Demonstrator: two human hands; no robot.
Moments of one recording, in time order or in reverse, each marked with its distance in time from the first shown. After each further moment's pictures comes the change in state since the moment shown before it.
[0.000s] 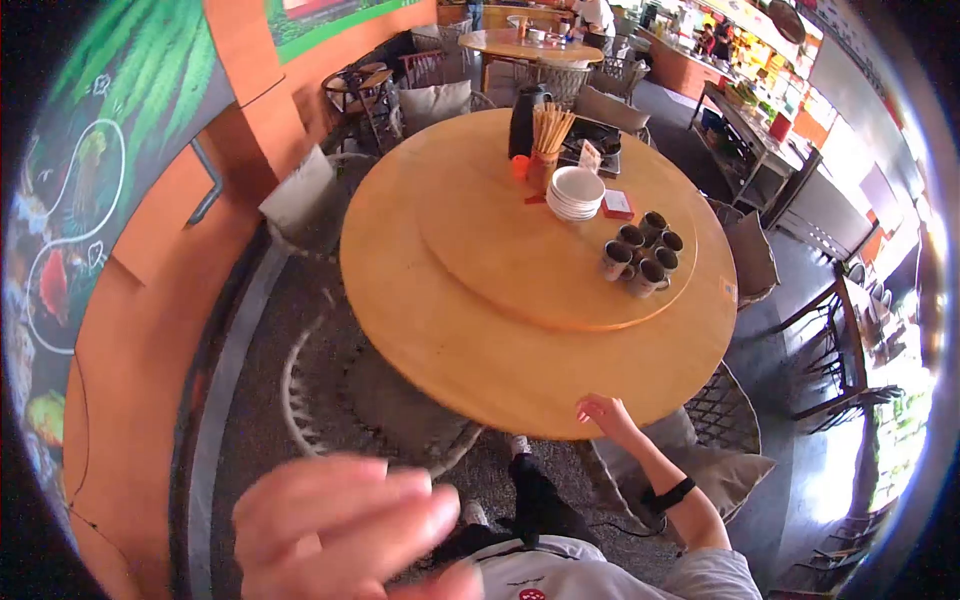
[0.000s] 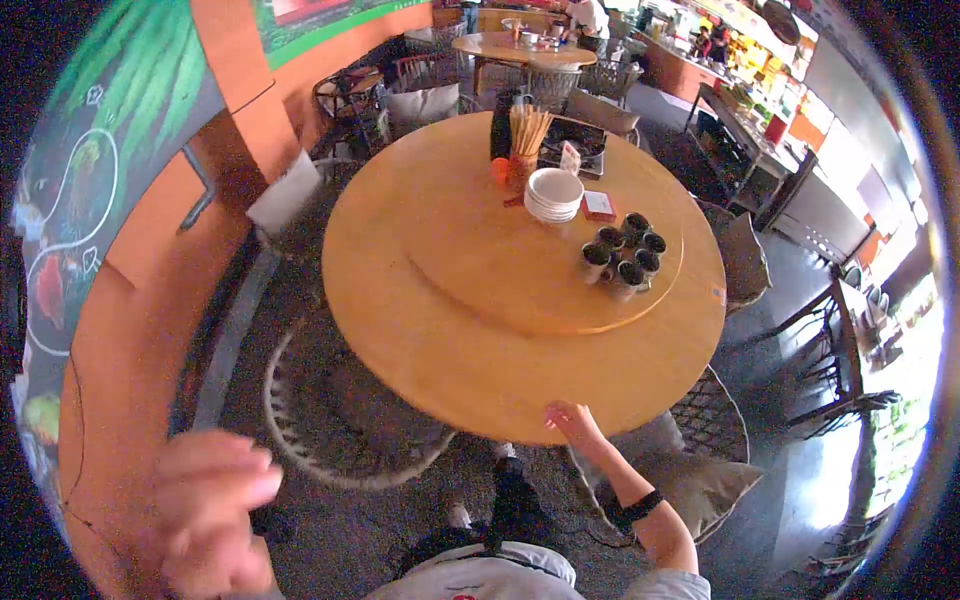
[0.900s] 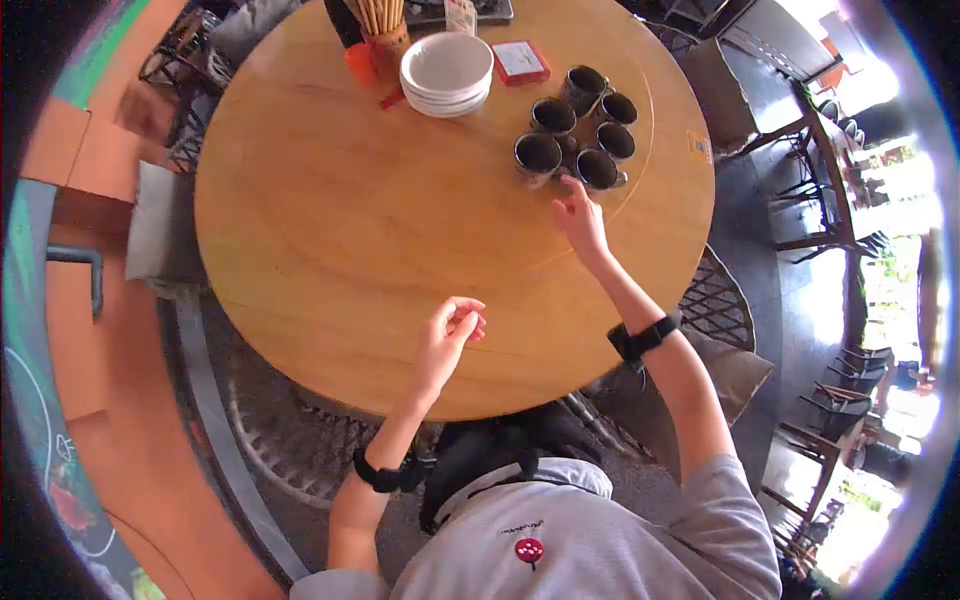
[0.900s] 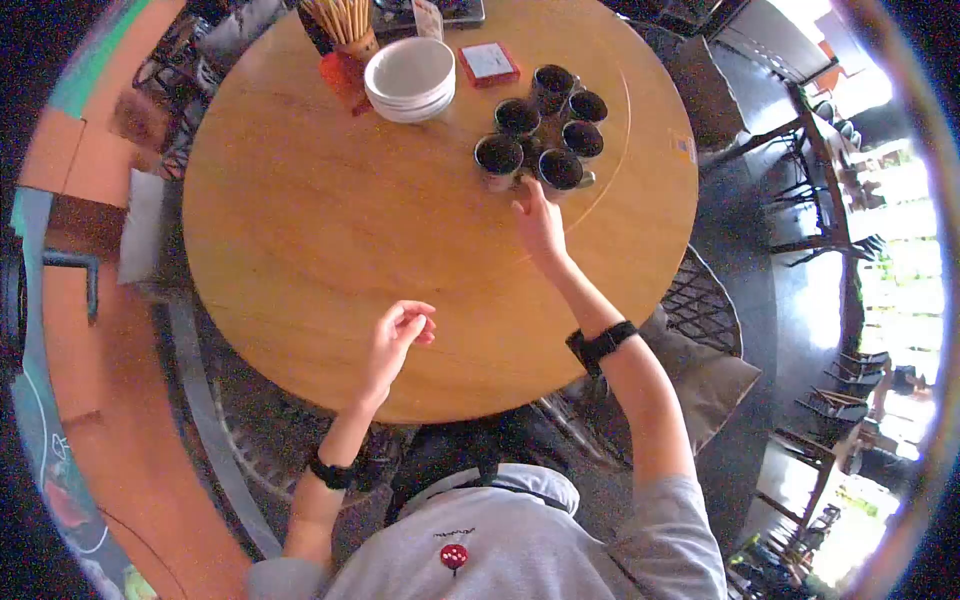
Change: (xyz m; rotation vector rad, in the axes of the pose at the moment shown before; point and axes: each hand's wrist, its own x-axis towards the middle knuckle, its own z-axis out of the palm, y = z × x) left_hand -0.081 -0.230 0.411 -1.061 -0.460 -1.358; right_hand 0.231 0.084 -0.151 -0.226 0.648 0.256
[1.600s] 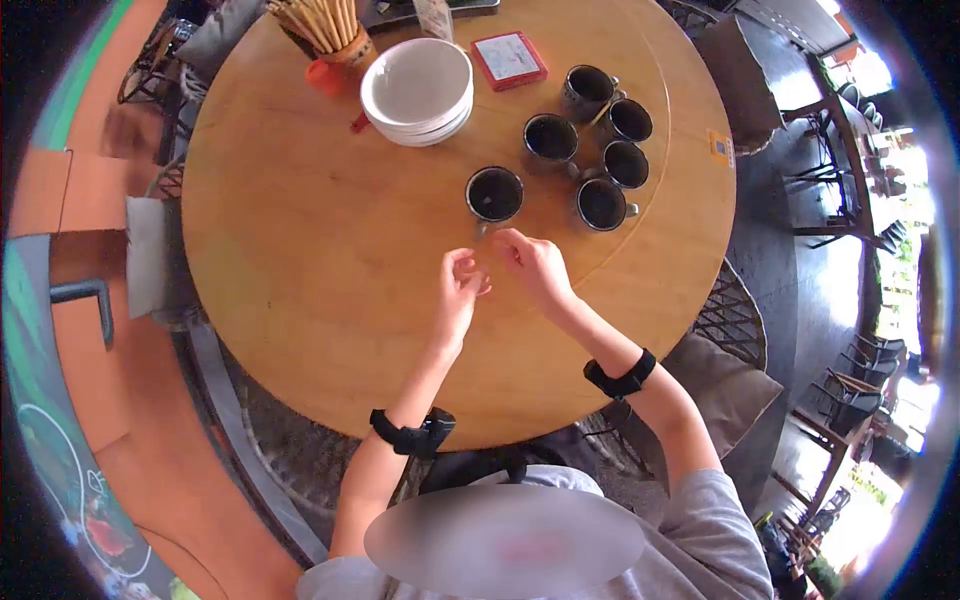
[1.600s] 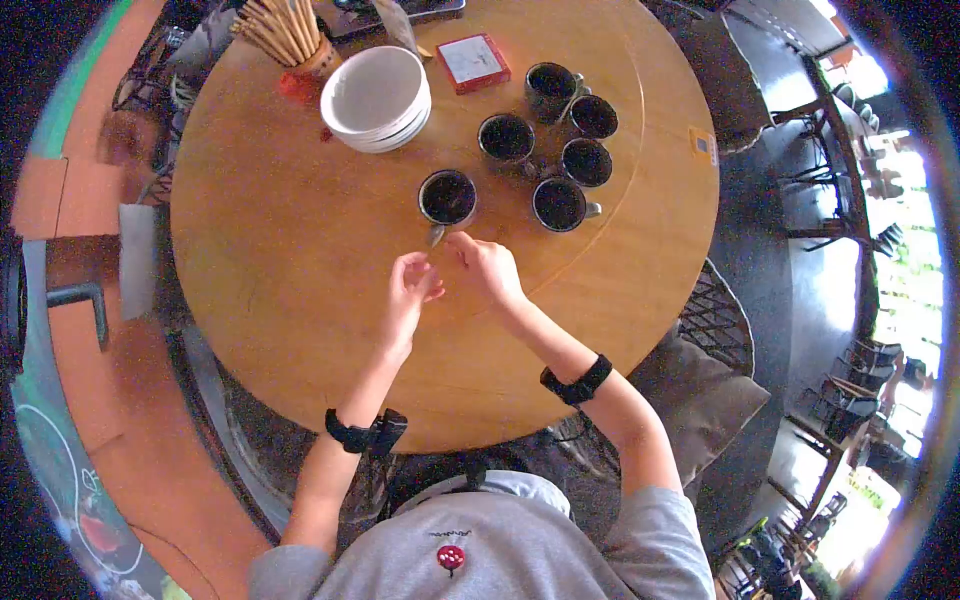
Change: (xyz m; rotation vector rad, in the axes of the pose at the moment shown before) left_hand 0.159 -0.012 0.026 -0.104 0.230 0.004; right_hand 0.022 -0.027 0.037 0.081 -0.153 -0.133
